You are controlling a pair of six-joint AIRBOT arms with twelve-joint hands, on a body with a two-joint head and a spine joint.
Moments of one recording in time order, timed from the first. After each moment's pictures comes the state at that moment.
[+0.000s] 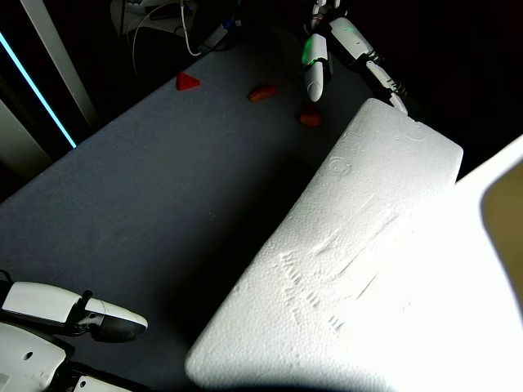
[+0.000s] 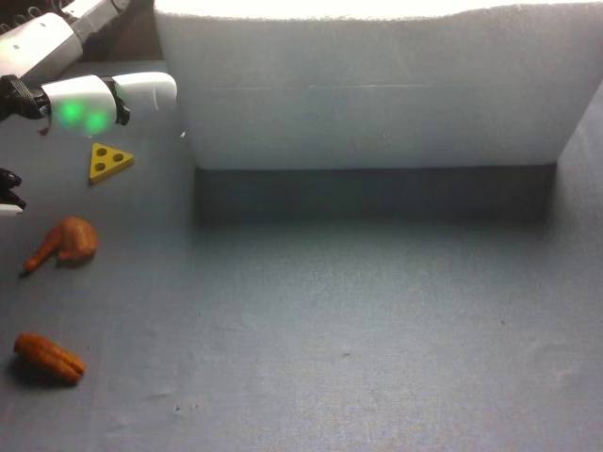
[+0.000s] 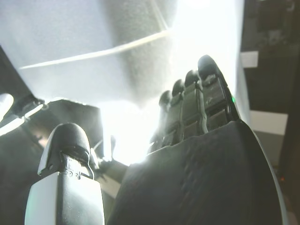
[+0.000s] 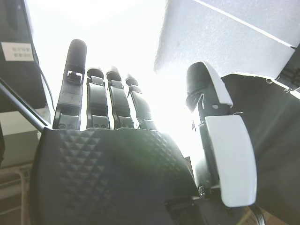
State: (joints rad) left arm 0.65 -1.05 1.41 -0.13 -0.81 0.35; right arm -0.51 -0.81 1.15 0.49 0.77 -0.94
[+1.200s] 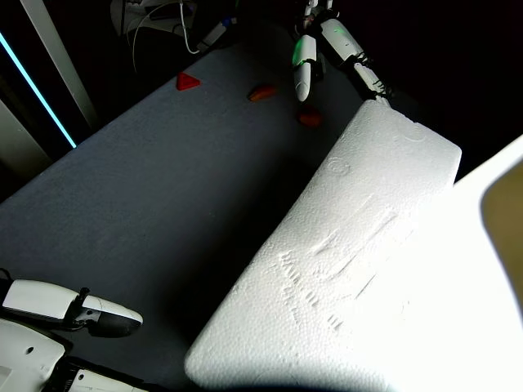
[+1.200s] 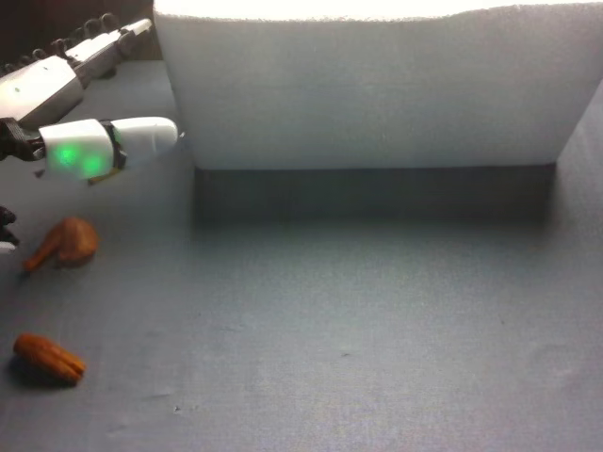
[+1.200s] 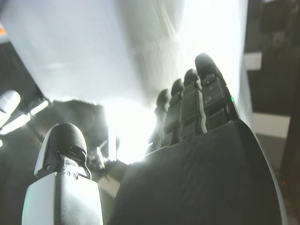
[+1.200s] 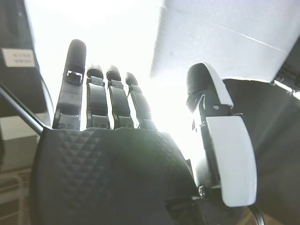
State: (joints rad) left arm 0.75 -1.02 1.35 -0.14 -0.86 0.35; right arm -0.58 -0.78 1.09 0.49 0.81 -0.94
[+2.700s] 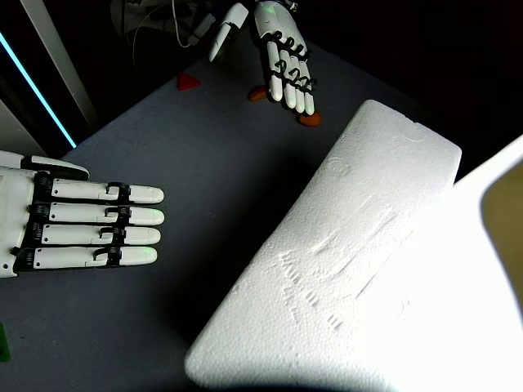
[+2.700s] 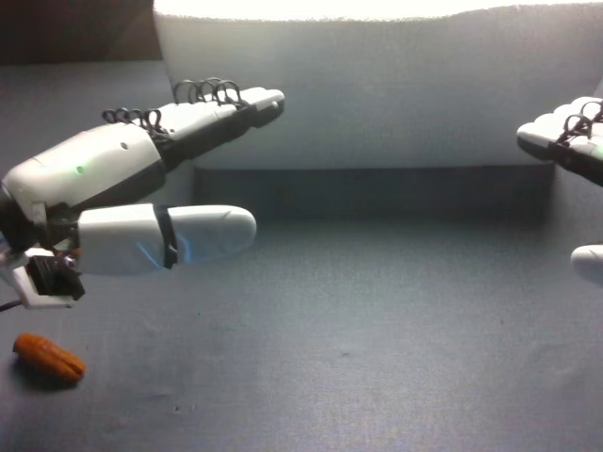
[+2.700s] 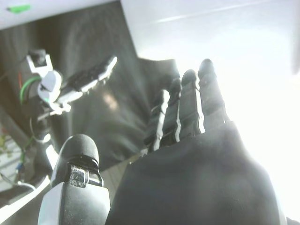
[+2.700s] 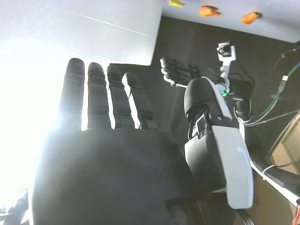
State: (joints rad) left arm 0.78 -0.98 1.15 0.24 -1.05 0.23; right arm -0.75 -0.68 0.86 -0.02 0.92 -0.73
